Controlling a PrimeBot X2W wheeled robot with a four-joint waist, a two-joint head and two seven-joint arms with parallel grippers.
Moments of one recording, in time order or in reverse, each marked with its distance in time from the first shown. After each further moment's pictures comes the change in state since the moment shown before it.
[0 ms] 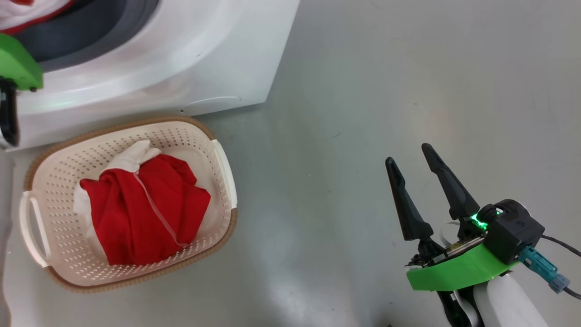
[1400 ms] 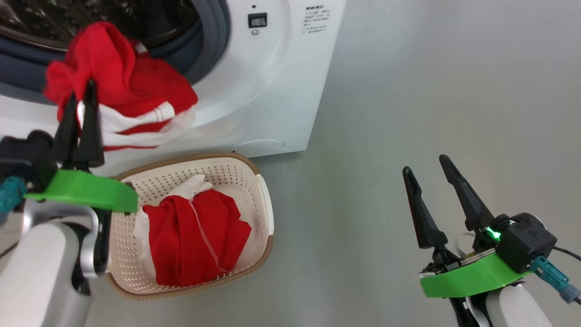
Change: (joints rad) left arm 0.641 0.025 -0.014 -0.865 -0.041 0.187 0.072; right arm 0.052 -0.005 -0.052 -0.001 -0.019 0.000 0.000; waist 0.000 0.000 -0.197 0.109
